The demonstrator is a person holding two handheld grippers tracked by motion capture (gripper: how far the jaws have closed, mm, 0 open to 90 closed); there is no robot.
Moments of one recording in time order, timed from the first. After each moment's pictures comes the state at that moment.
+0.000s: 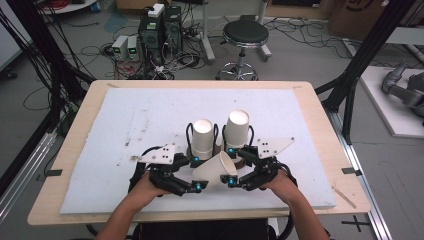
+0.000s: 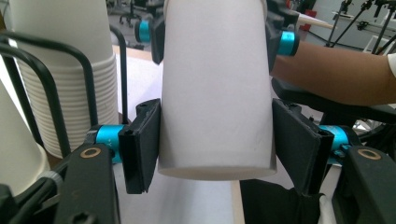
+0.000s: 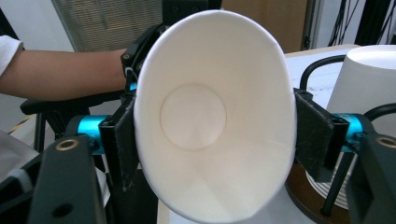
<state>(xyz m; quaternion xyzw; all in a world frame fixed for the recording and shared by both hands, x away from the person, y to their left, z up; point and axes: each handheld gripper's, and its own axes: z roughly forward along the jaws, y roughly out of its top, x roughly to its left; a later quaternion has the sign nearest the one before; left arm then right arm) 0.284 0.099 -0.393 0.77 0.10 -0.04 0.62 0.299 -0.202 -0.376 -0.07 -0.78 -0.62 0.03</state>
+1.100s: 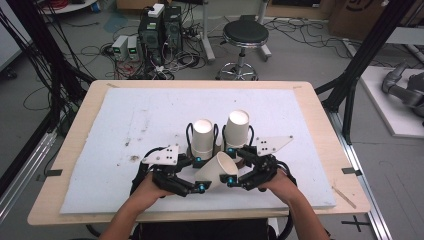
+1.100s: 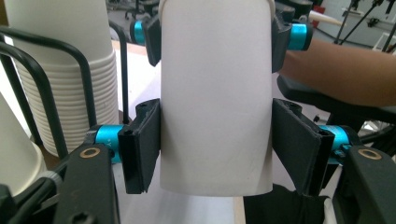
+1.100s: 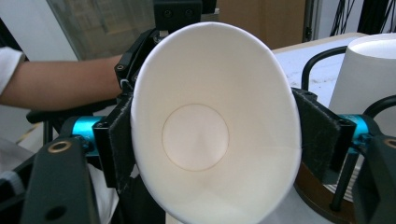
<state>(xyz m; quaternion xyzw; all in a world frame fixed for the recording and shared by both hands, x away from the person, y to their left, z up) 0.281 0.095 -0.390 0.77 0.10 -0.03 0.62 0.299 -0.199 -0.376 -0.10 -0.78 -0.62 0.06</state>
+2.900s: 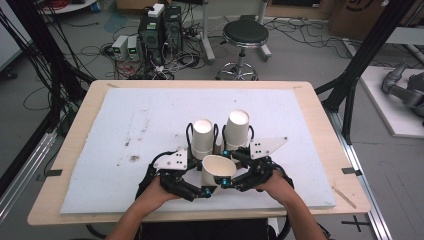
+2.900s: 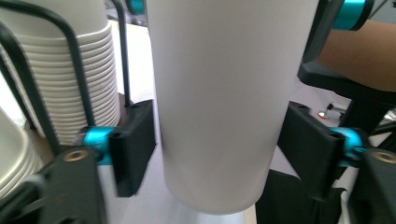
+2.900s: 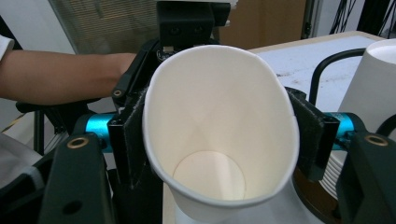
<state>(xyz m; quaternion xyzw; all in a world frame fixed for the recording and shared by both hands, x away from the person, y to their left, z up) 0.278 0.076 -0.402 0.80 0.10 -0.01 0.59 0.293 -0.186 -0.371 -0.08 -0.80 -0.60 0.03</state>
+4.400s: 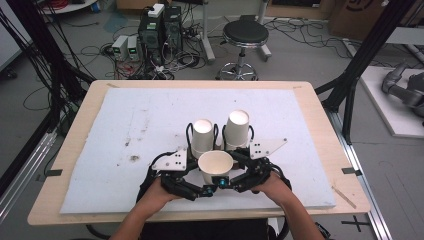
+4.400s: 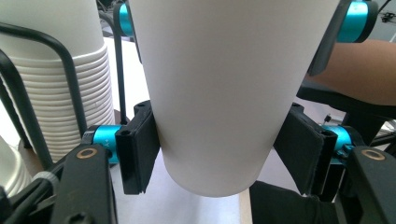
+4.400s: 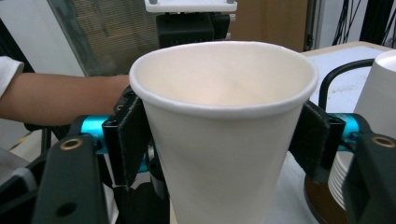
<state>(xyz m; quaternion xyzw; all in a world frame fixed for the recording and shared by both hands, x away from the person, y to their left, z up) 0.275 0.074 -0.401 0.78 0.11 -0.01 0.62 0.291 -0.182 -0.374 -0.09 -0.78 -0.62 0.05</state>
